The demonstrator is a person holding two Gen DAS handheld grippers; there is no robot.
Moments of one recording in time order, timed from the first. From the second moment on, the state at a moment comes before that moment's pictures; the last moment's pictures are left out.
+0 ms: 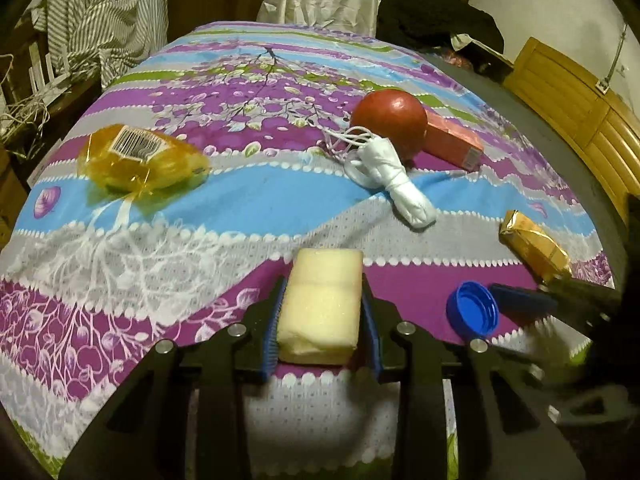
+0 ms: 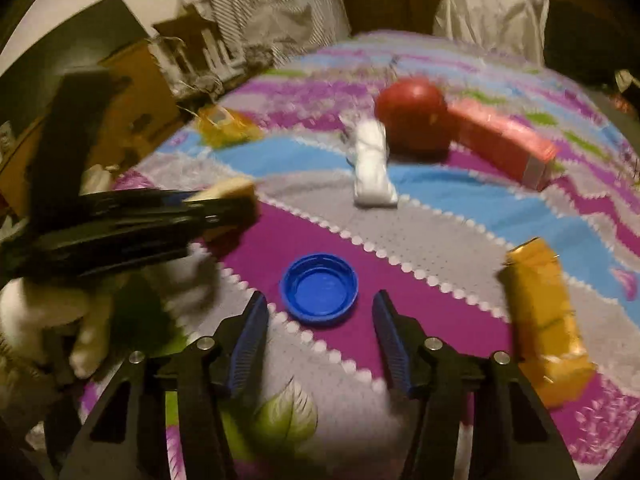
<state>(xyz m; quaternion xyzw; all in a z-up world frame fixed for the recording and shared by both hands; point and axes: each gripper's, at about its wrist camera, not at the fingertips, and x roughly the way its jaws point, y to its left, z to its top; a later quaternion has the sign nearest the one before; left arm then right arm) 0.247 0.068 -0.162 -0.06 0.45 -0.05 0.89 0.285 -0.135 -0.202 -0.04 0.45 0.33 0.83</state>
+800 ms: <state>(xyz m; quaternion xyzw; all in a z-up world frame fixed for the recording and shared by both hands) 0.131 0.002 -0.046 -0.02 0.25 -0.03 0.97 0.159 -0.215 -0.085 0.01 0.23 0.17 0.96</state>
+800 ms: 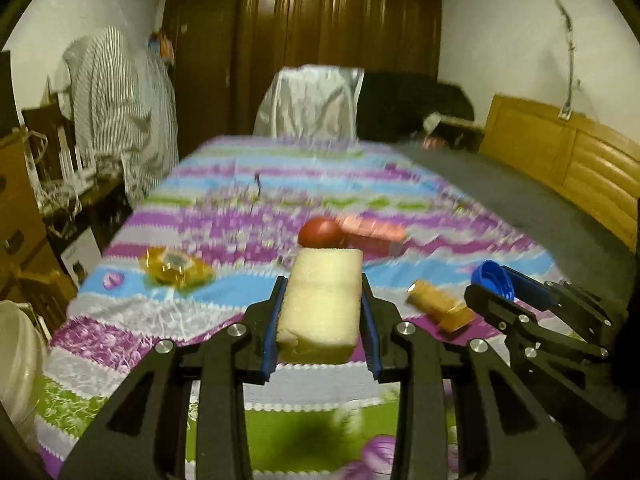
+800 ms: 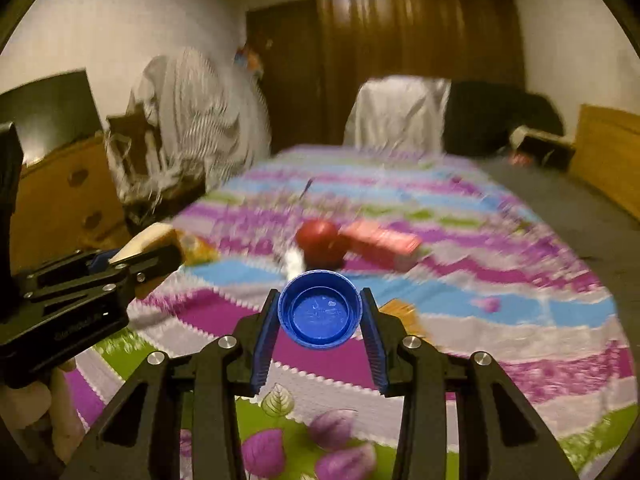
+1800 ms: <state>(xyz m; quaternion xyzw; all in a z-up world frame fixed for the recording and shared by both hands) 0.073 0.001 -0.004 -0.01 0.18 -0.02 0.98 0.070 -0.227 -0.017 0.00 0.13 0.14 0.98</state>
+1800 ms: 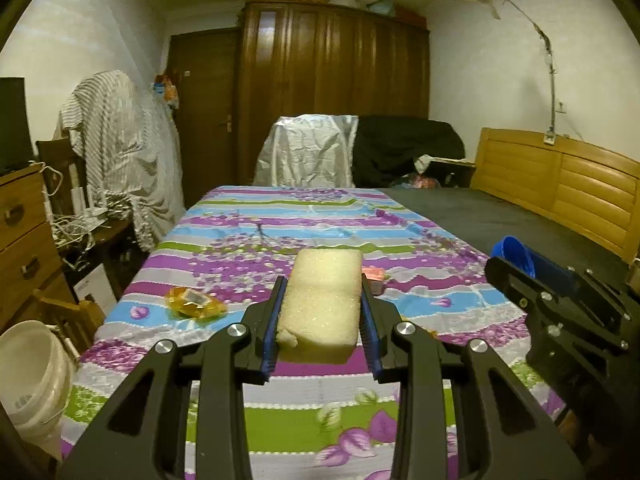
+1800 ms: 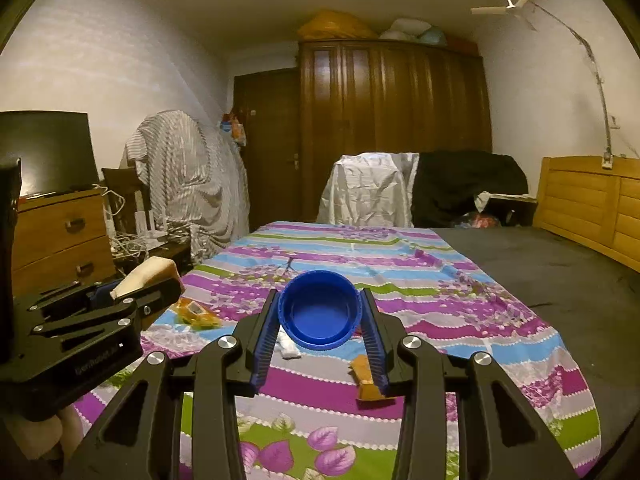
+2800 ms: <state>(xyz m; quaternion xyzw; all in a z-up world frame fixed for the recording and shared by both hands) 0.017 0.257 0.017 -0.08 0.21 0.22 0.95 0.111 0.085 0.036 -0.06 0.19 0.39 0.90</state>
